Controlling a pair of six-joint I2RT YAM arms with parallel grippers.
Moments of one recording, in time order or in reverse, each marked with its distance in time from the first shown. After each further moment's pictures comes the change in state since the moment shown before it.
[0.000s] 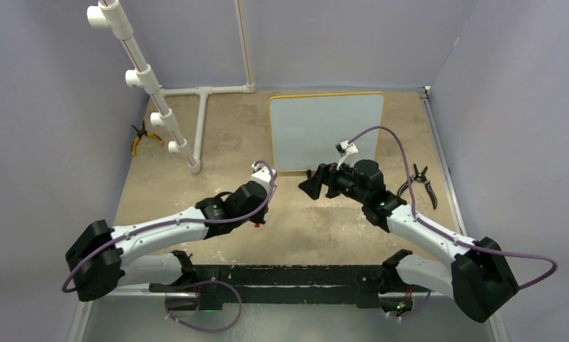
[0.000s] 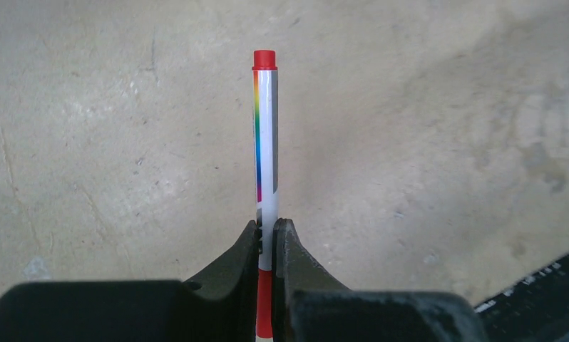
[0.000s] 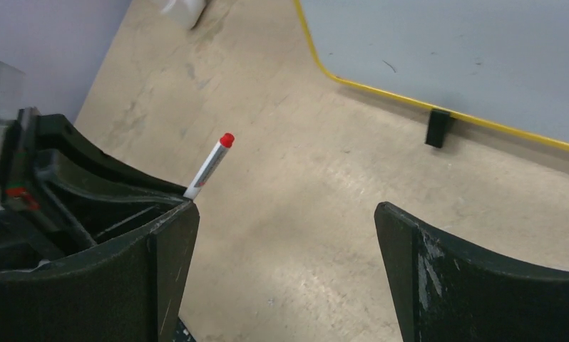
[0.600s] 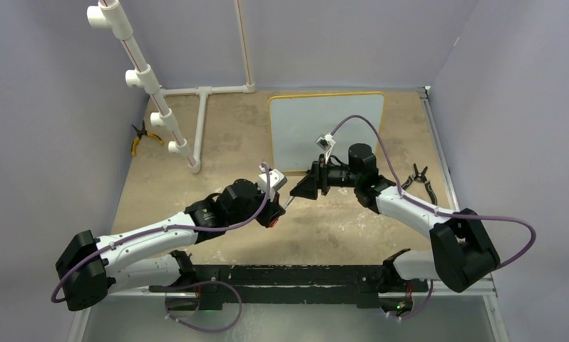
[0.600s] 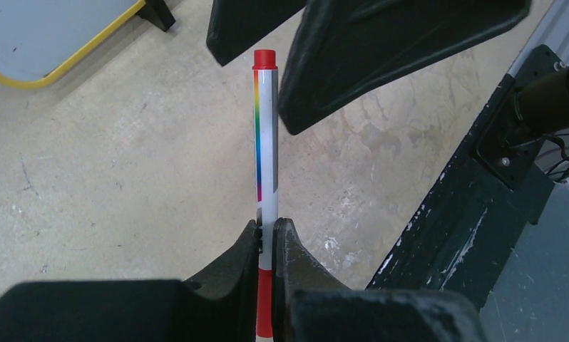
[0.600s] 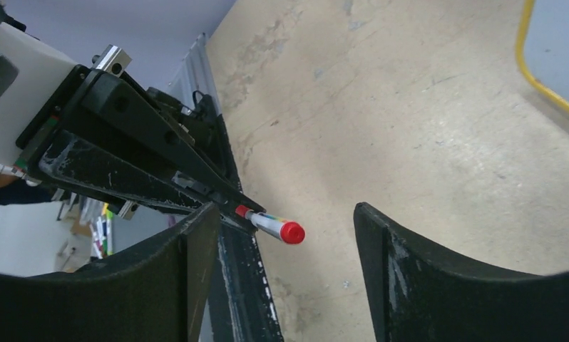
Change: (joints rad) left arm 0.000 -0.175 -0.049 0.216 0.347 0.204; right arm -0.098 0.246 0.130 0.129 -0.675 0.011
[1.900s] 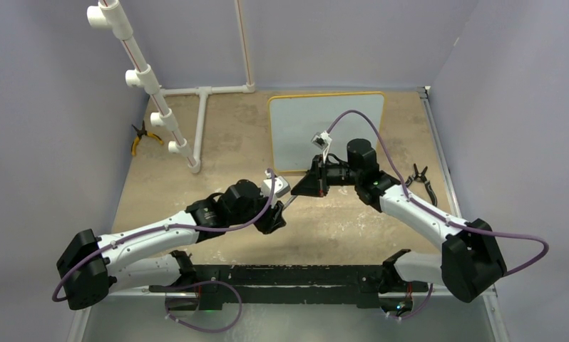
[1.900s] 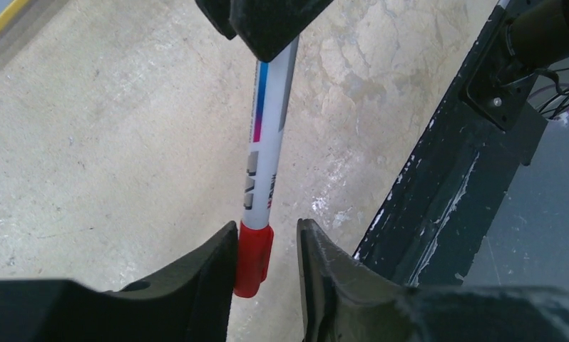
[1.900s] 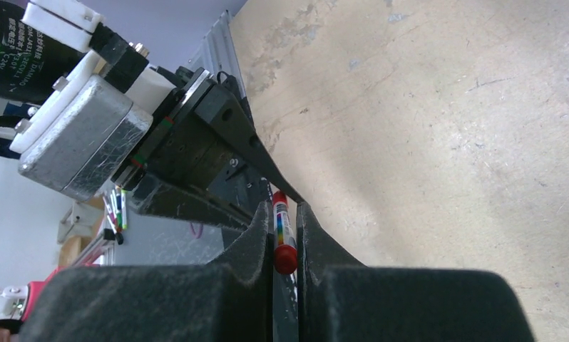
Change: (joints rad) left arm 0.000 0.013 0.010 -0.076 0.124 0.048; right arm 0.042 -0.061 0.098 -0.197 -0.027 -0.068
